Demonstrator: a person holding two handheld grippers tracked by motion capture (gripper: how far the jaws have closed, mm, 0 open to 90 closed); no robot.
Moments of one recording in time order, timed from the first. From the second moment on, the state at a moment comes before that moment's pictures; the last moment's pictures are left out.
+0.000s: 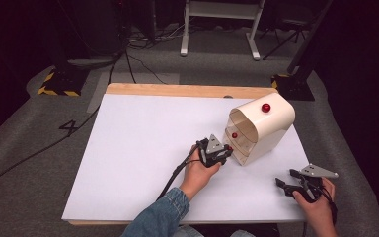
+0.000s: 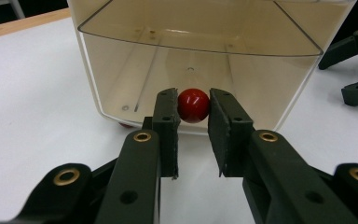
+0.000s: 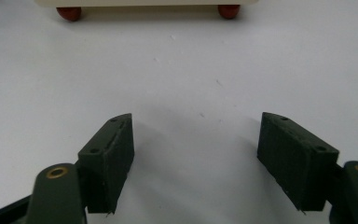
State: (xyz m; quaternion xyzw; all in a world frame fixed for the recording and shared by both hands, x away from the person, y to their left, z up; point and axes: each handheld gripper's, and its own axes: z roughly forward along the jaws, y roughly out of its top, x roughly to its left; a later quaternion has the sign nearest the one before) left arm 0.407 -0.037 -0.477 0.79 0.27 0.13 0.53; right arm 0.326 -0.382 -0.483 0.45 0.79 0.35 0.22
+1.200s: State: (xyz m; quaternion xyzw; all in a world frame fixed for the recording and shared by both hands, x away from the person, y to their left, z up) left arm 0.348 0.044 -0.456 0.82 0.26 0.15 0.49; right arm 0.326 -0.382 -0.483 0.45 0.79 0.35 0.21
